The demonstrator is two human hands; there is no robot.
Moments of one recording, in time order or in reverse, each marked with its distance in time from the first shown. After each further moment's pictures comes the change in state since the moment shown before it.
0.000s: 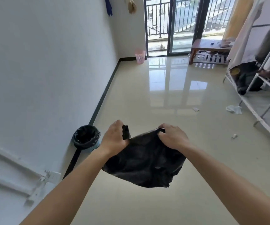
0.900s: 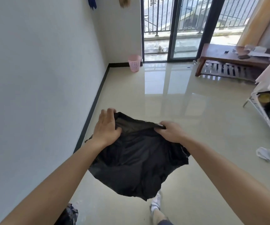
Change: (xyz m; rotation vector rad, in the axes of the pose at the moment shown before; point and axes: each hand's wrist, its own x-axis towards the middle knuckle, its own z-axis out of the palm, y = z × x) left_hand 0.843 -0.226 0.059 0.060 0.060 0.002; right_hand 0.846 -0.042 -0.117 0.142 -0.119 0.048
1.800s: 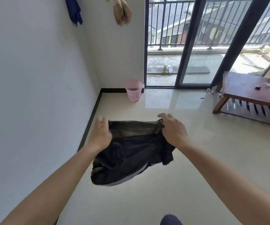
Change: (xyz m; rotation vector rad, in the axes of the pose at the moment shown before) left_hand 0.857 -0.183 0.143 -0.048 -0.027 -0.118; right_hand 0.839 -0.108 -0.268 -0.361 0.356 -0.194
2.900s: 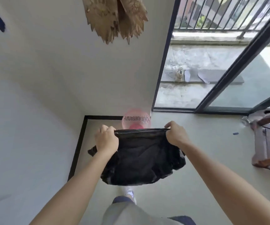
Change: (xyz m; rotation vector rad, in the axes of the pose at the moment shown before) left_hand 0.968 -0.131 0.235 0.175 -0.174 -0.324; right_hand 0.985 0.152 0.197 0.250 -0.310 0.481
